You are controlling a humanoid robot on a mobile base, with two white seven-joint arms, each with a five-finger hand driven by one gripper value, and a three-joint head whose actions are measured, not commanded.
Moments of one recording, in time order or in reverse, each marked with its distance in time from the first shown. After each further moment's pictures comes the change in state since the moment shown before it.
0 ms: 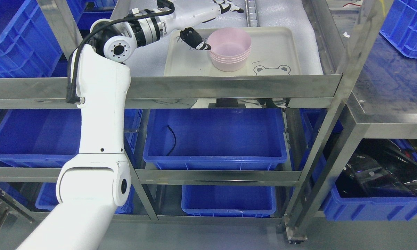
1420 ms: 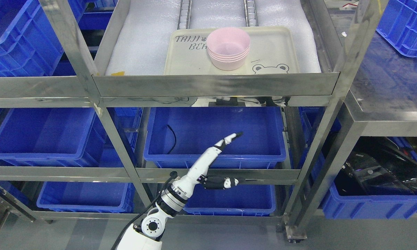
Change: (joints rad) left arm 0.990 0.000 -0.265 -0.238 0.660 0.176 0.657; right arm 0.000 0.000 0.000 0.000 0.000 -0.002 0.000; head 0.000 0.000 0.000
